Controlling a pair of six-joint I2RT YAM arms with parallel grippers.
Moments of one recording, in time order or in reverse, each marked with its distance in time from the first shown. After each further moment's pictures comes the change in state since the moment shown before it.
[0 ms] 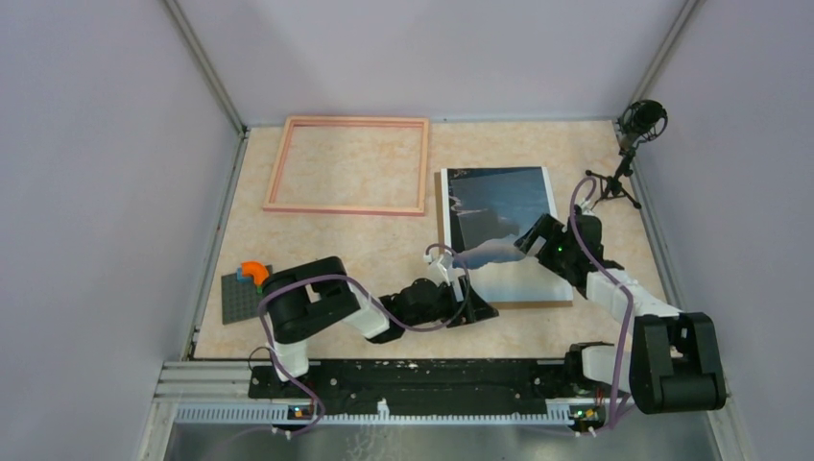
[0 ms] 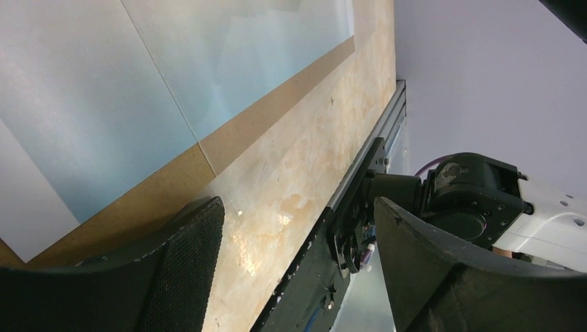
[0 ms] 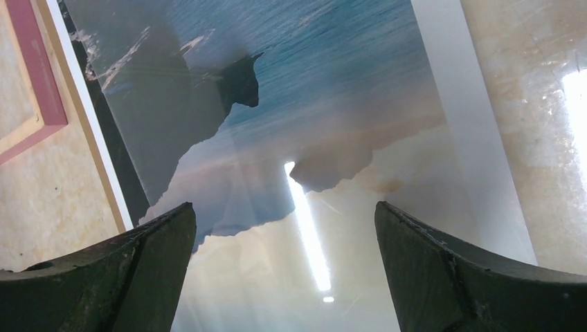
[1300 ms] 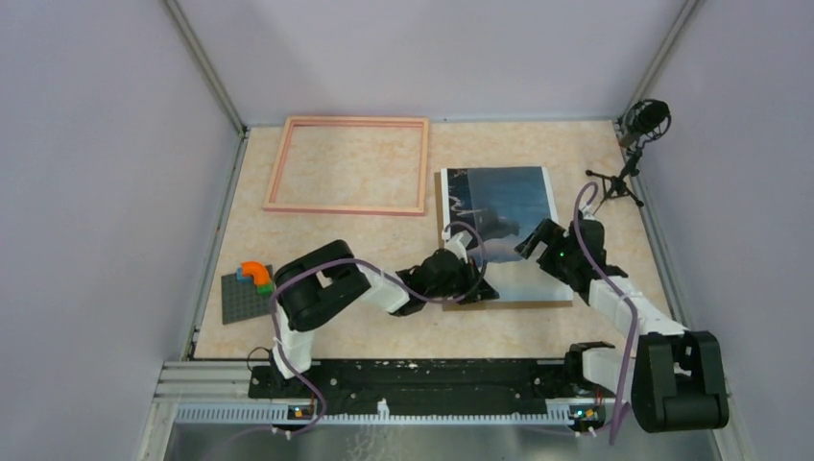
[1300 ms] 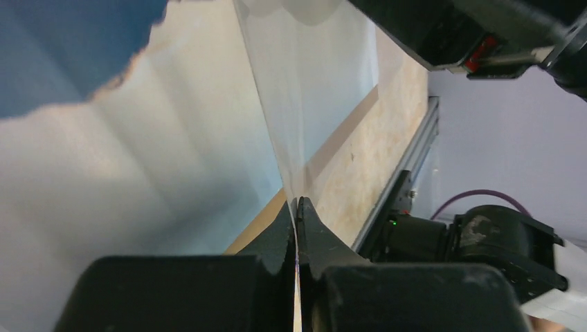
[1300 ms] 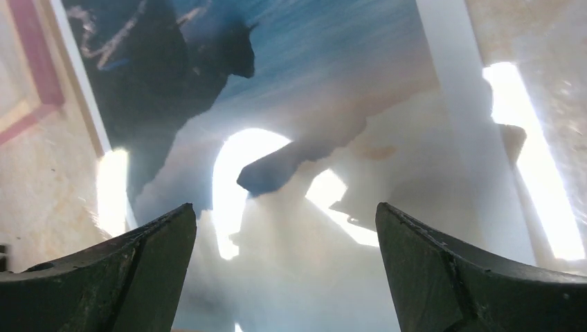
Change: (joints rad) left arm 0.103 0.112 0.246 -0.200 0.115 0.069; right arm 0.000 -0.069 -0.029 -0.036 -0.021 0.000
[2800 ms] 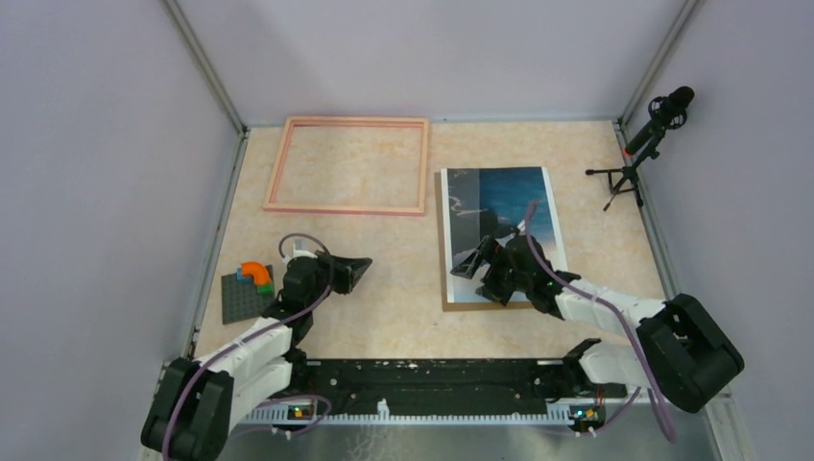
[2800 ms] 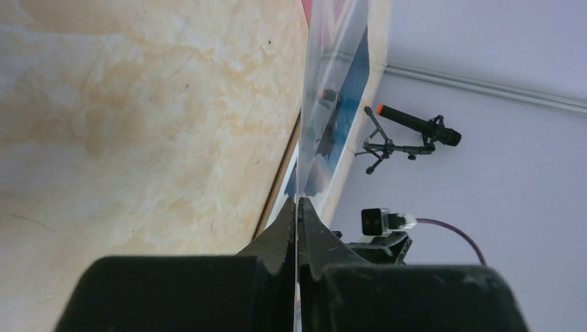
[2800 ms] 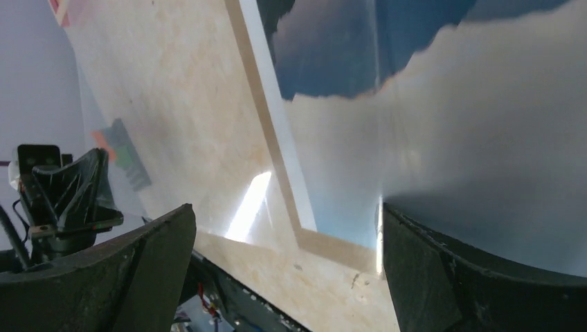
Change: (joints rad) left arm 0.720 -1.073 -0.667 -0.395 -0.040 -0.284; right arm 0.484 0.112 0.008 0.138 -0.051 0.443
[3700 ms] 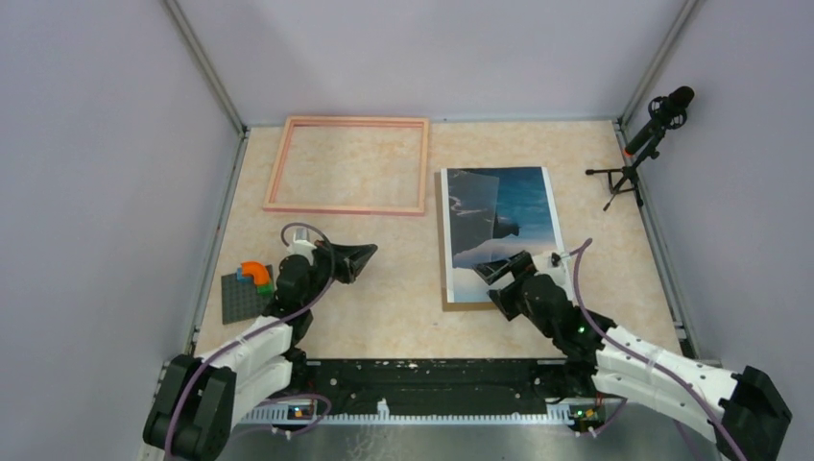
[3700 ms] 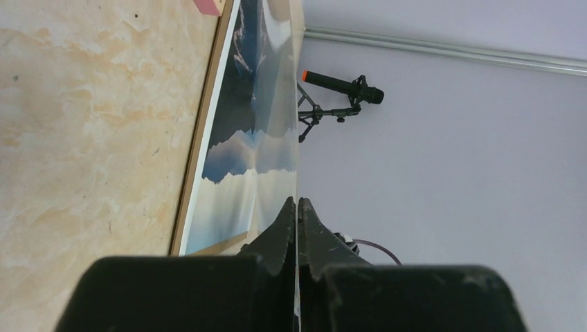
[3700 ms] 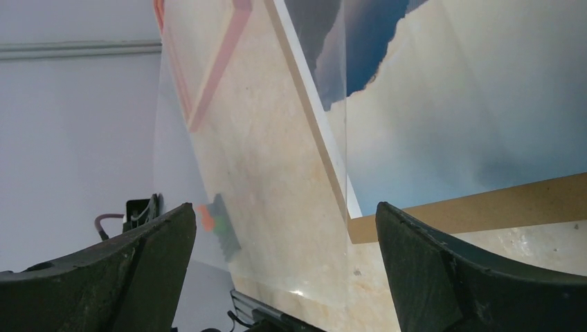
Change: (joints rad) left arm 0.020 0.078 -0.012 0.303 0.158 -0.125; right arm 0.338 -0.547 -0.214 -0.139 0.583 0.472
